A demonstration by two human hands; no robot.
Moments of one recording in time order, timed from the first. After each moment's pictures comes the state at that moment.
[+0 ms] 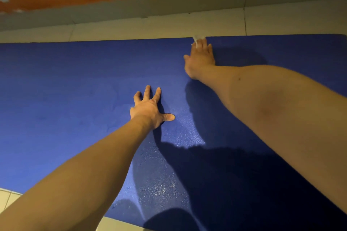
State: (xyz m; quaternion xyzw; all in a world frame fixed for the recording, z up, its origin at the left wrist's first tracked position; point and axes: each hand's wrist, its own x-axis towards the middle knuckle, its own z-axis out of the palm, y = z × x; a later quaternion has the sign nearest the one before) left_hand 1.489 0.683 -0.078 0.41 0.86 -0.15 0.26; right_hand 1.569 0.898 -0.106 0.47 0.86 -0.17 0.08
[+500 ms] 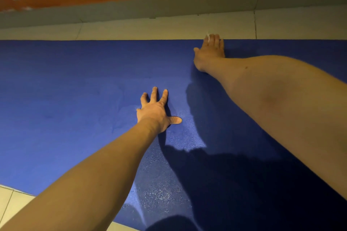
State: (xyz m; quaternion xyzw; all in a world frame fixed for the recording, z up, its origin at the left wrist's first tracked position) left_hand 1.489 0.683 -0.080 0.40 0.86 -0.15 0.27; right_hand 1.552 0.927 -0.104 0.51 0.84 -0.16 0.09
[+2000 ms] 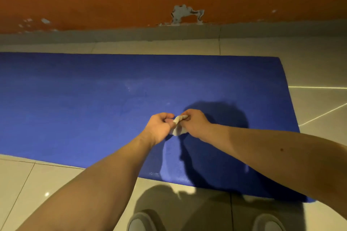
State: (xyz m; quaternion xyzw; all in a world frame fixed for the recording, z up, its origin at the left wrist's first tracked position) left_hand 1.610 0.557 0.017 0.27 0.80 0.32 0.44; right_hand 1.735 0.653 -0.010 0.46 0.68 -0.56 -0.03
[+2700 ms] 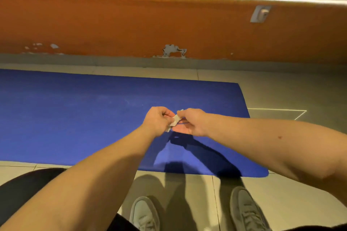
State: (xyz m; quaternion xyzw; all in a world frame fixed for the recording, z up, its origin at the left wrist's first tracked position) left_hand 1.640 0.474 0.155 0.43 0.75 0.36 0.35; right_hand 1.771 0.556 0.162 0.53 0.38 -0.75 -0.10
